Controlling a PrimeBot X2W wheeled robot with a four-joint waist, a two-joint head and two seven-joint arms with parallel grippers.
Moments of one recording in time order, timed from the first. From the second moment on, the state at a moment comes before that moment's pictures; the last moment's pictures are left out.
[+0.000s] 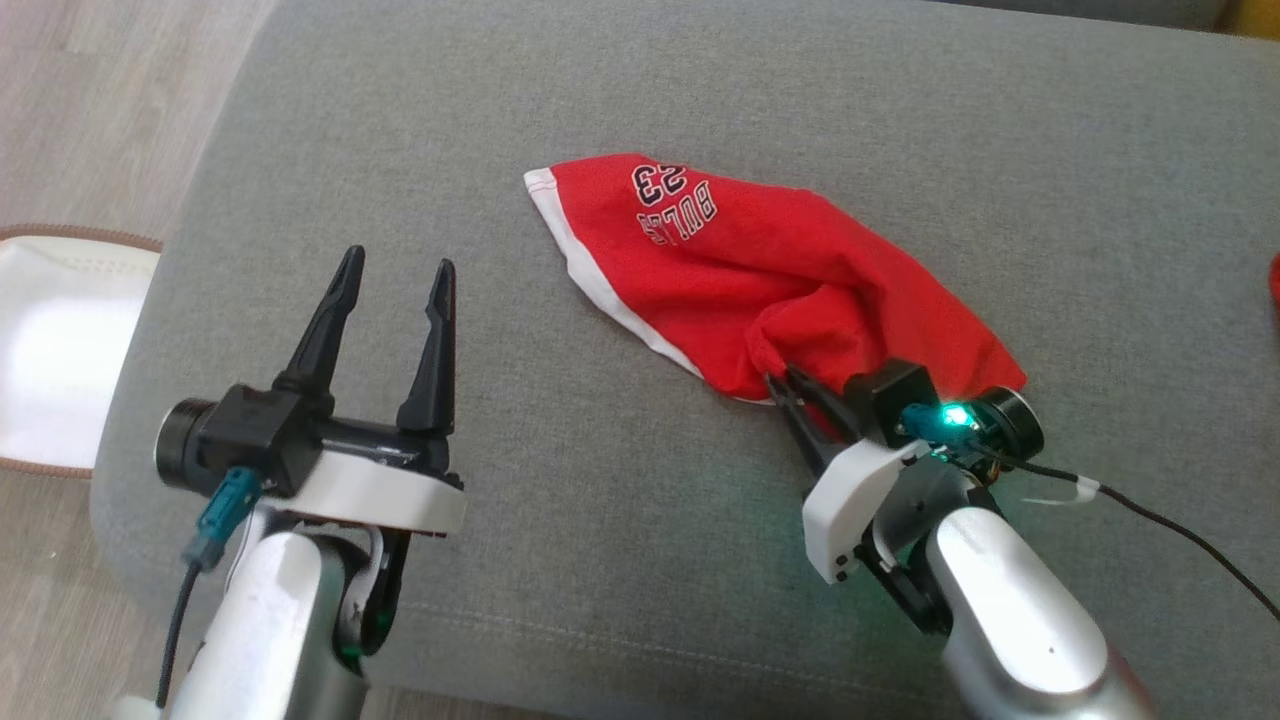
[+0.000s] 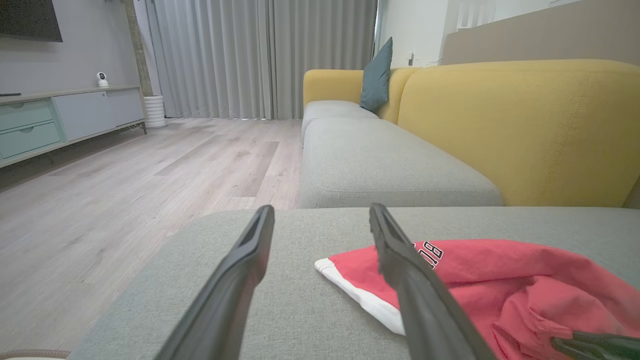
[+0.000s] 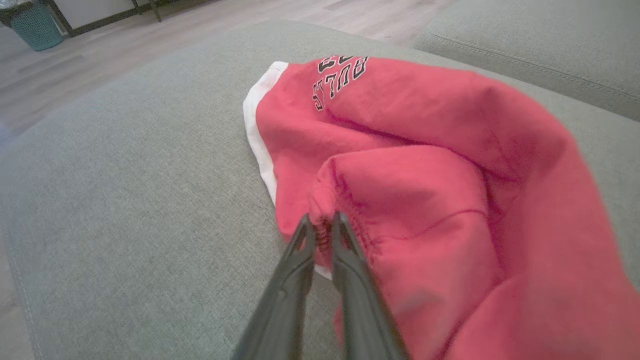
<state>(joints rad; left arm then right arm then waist) -0.21 0.14 -0.28 0.07 -0.20 0.03 -0.26 -0.33 -0.07 0.41 0.39 0.06 0.13 0.15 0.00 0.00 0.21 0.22</state>
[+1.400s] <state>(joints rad) -0.26 0.08 -0.21 0.06 -0.14 -0.05 -0.26 -0.30 -0.12 -0.04 0.13 0.20 0.13 0.26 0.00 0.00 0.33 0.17</state>
